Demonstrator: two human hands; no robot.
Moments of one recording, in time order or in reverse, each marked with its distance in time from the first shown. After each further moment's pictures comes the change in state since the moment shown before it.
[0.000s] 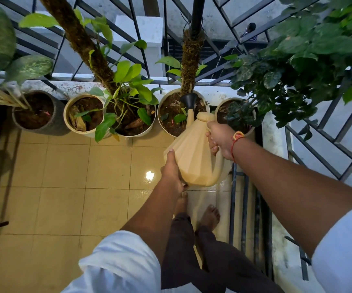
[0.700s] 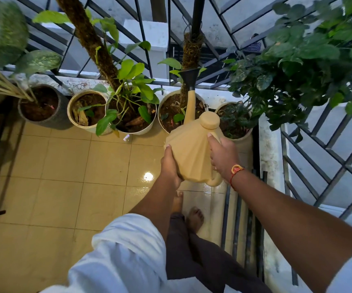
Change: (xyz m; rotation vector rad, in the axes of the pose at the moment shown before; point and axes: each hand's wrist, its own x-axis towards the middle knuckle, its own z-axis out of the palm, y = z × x) left_hand -0.009 -0.016 0.005 -0.092 -0.120 0.141; right_hand -0.035 0.072 -0.021 -0.112 0.145 -0.425
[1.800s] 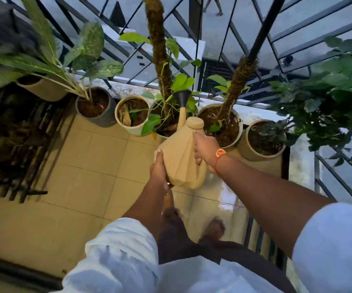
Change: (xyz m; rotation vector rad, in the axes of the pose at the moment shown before) left_hand -0.024 0.081 -0.163 -0.081 0.171 0.092; right_hand -0.059 -0.094 0.154 0.089 -0.314 0.197
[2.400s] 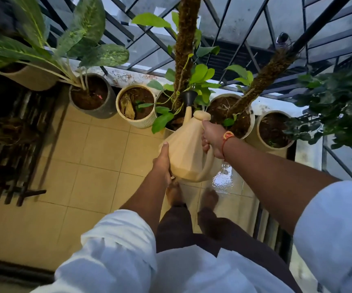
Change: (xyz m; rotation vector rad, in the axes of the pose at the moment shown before) left_hand 0.033 0.093 -0.037 0.154 -0.012 -0.174; right_hand 0.071 -0.042 0.083 -0.027 0.088 0.210
